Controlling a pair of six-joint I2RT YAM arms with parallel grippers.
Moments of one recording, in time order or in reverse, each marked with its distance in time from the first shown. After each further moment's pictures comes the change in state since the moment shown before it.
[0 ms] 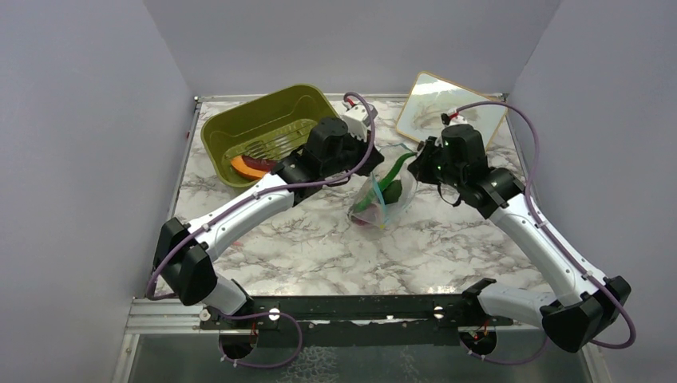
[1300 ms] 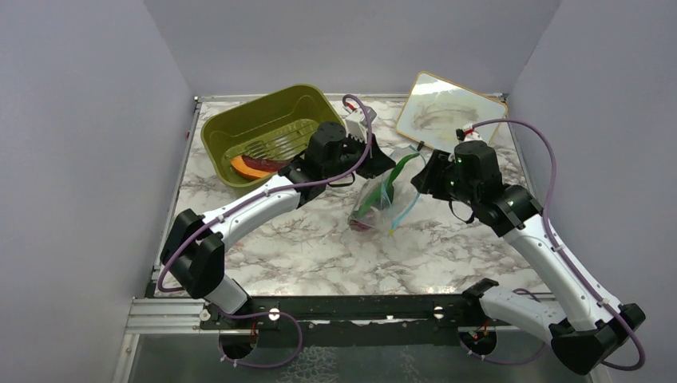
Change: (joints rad) left arm 0.027 0.040 -0.110 0.279 0.220 -0.214; right arm -0.001 -0.138 -0.058 -0.094 0.037 0.053
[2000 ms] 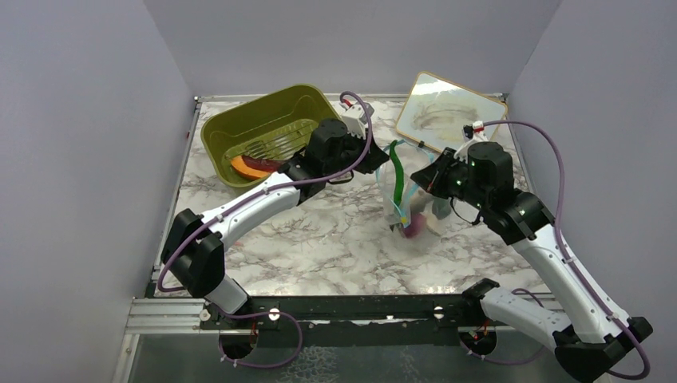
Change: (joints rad) left arm 0.006 0.002 0.027 -0.068 -0.130 0.055; right arm 0.000 -0.074 -0.004 0.071 -0.140 0.123
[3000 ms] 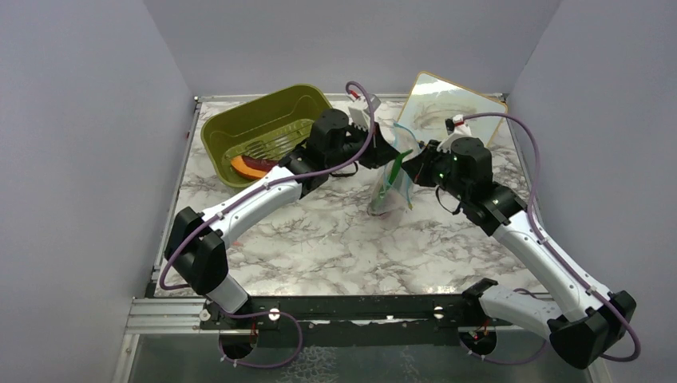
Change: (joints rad) left arm 0.037 0.027 0.108 -0.028 0.132 -0.053; right arm 0.006 0.078 -0.100 0.279 0.050 -0.158
